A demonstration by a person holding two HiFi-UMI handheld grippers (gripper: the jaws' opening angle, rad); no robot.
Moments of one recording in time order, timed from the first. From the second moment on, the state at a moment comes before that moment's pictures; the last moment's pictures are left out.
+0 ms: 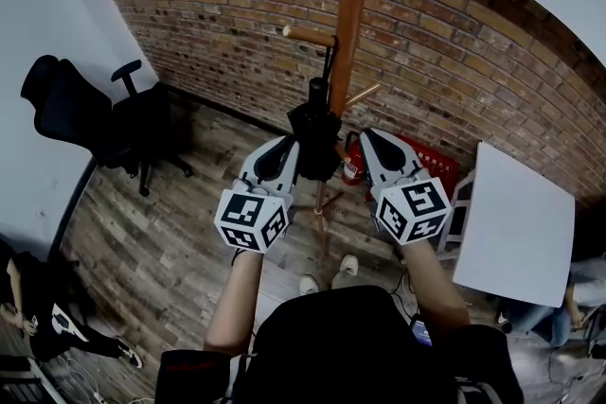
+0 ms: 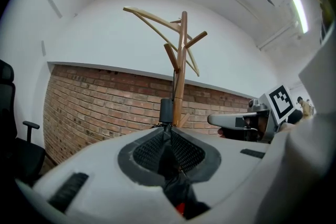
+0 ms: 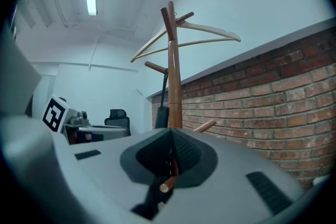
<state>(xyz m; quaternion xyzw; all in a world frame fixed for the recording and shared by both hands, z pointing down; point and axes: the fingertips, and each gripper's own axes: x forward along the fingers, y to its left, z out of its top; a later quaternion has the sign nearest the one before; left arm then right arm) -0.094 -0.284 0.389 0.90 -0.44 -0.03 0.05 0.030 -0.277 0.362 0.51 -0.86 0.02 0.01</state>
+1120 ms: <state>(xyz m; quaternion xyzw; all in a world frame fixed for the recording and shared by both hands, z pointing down) -0.062 -0.334 0.420 0.90 -0.43 0.00 0.09 0.051 -0.333 0.360 0.46 -0.89 0.03 0.00</state>
